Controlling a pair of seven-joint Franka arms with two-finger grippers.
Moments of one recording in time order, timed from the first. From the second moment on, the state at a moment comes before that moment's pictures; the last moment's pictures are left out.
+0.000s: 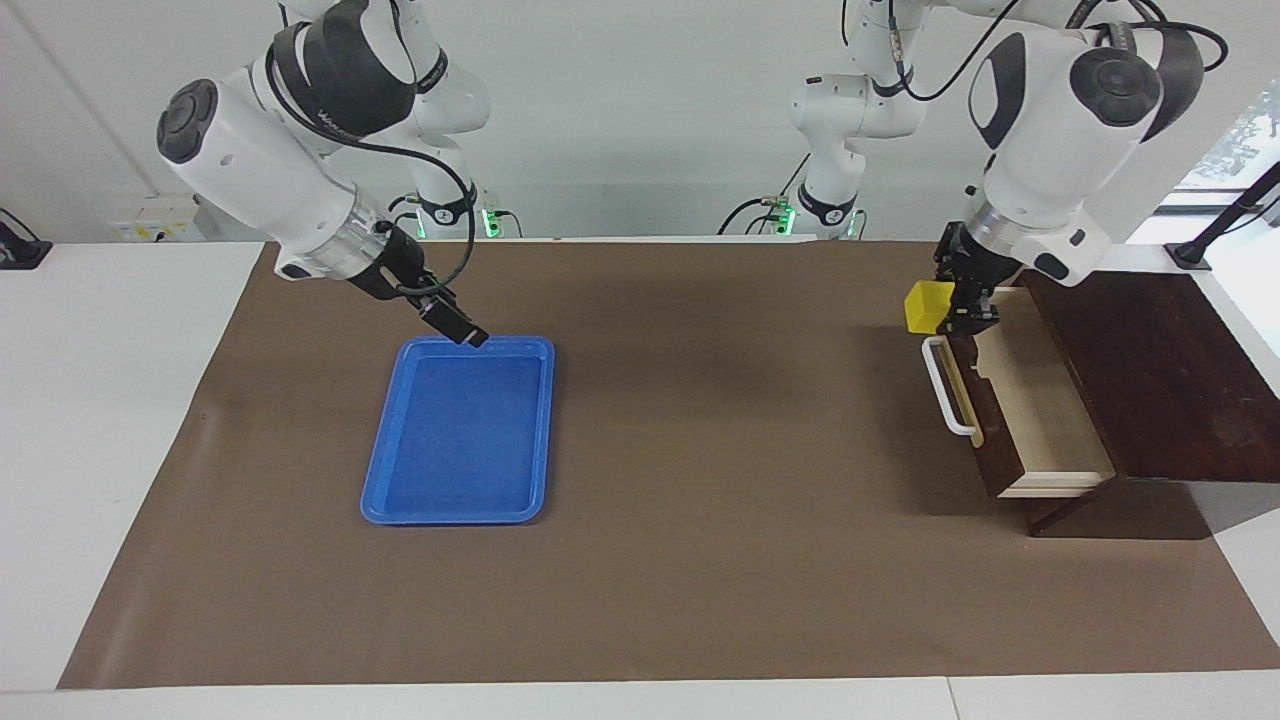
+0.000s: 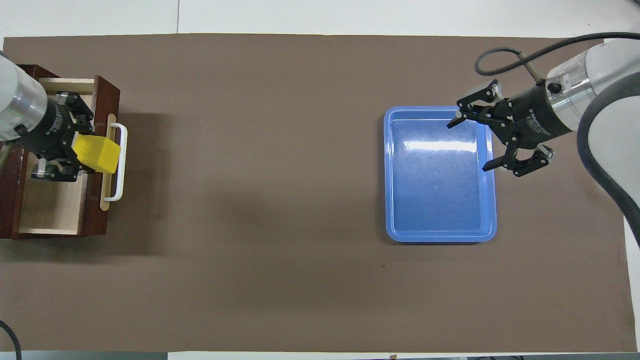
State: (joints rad) left arm -0.10 0.12 -0.02 -1.54 0.05 1.53 -1.53; right arm -0.01 0.14 0.08 -1.55 0.37 1.57 0.82
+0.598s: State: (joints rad) left arm 0.05 0.10 -0.02 -1.71 0.08 1.82 -1.35; right arm -0.04 0.01 0.08 -1.54 0.02 1.47 0.08
